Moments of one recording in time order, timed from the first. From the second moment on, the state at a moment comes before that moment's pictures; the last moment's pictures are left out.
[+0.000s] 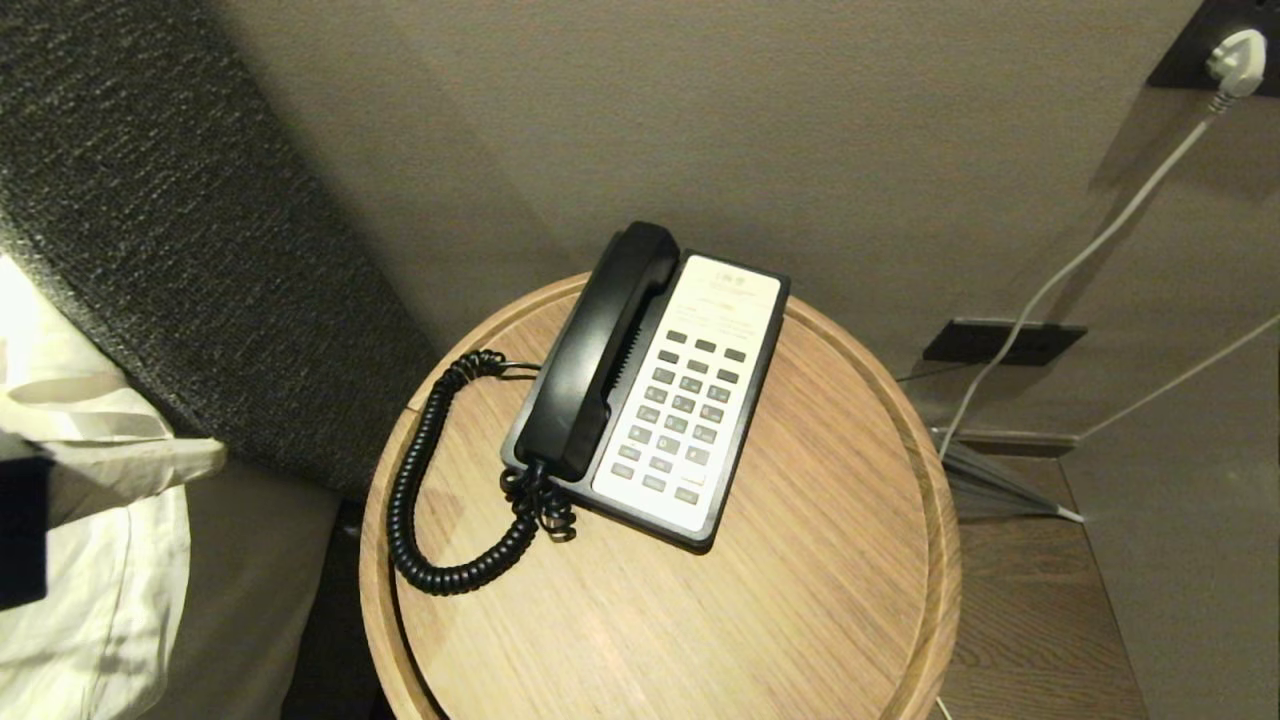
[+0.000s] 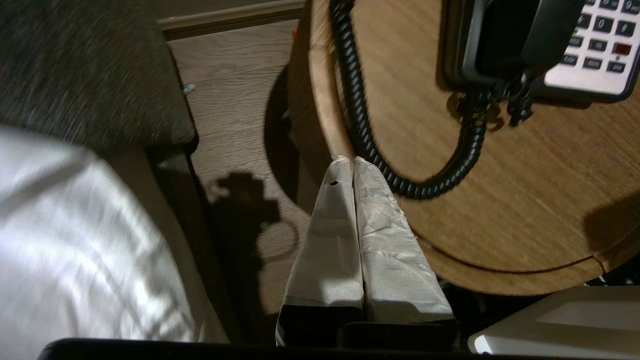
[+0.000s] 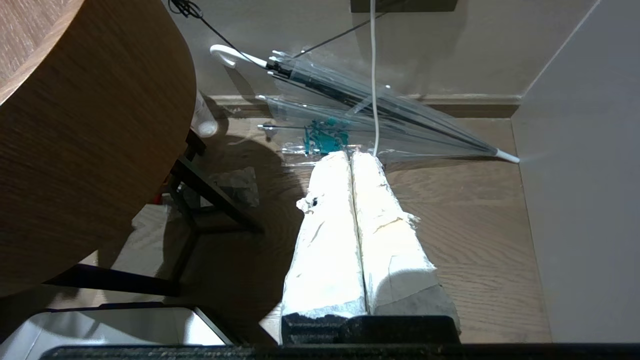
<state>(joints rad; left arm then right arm) -0.14 1.04 -1.05 0.49 -0.29 0.10 0.00 0.00 0.00 0.00 0.00 0.04</state>
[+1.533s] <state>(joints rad) -0.78 1.61 -1.69 0.68 0.22 0.02 0.00 0.00 0.00 0.00 0.00 0.04</state>
